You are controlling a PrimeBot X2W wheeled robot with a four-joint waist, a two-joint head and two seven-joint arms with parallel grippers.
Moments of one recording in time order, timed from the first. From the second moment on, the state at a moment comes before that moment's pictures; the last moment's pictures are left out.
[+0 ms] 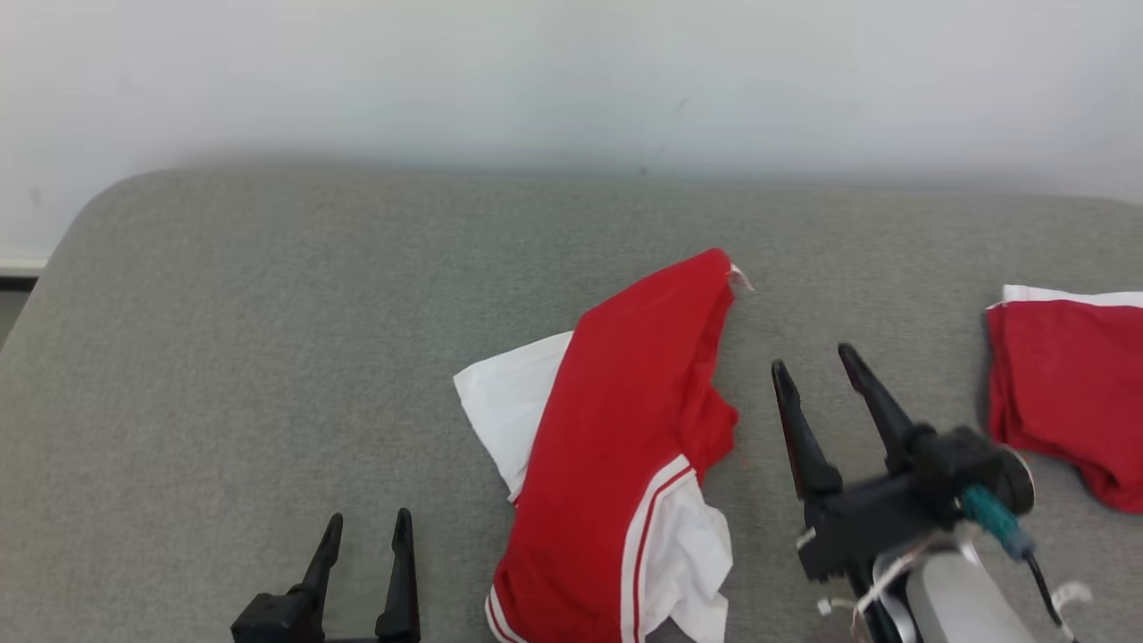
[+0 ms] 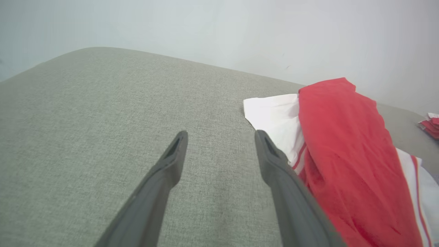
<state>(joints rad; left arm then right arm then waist) -0.07 0.05 -0.15 0.32 -0.30 -0.03 -0.26 -0.34 -0.17 0.19 0.37 0.18 0.13 -0.26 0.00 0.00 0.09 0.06</state>
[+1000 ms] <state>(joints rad) -0.08 0.05 -0.55 0.38 -0.26 -0.08 -0.26 0.01 -0.09 0.09 0.20 0.12 0.13 -0.26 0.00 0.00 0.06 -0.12</state>
